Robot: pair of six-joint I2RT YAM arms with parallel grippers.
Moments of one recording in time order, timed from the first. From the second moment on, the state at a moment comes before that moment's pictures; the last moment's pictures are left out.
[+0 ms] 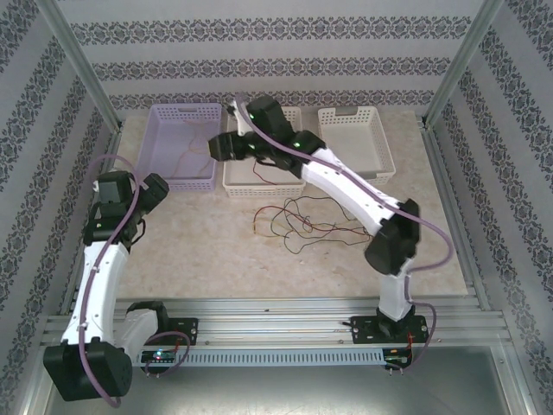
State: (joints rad) left arm 0.19 0.98 0.86 -0.61 0.02 -0.69; right arm 0.75 1.78 1.73 -0.49 -0.24 0.37
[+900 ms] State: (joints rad) left arm 0.41 1.23 0.75 -0.47 0.07 -0.85; right arm 0.78 1.61 1.03 -0.36 -0.11 0.32
